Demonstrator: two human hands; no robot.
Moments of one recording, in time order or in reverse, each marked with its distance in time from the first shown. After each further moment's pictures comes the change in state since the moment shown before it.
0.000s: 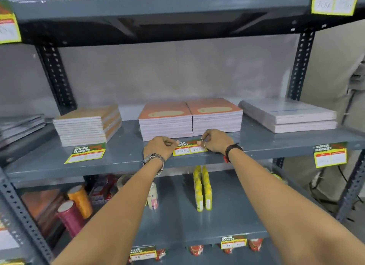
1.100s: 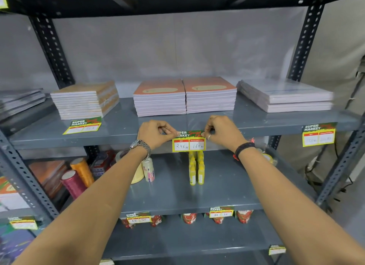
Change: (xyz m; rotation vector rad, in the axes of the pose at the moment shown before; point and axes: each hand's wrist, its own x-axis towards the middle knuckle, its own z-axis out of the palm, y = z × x) left_hand -0.052 0.004 -0.007 -0.007 -0.048 0.237; right_hand -0.065 0.031 -0.020 -0.209 0.101 -0.387
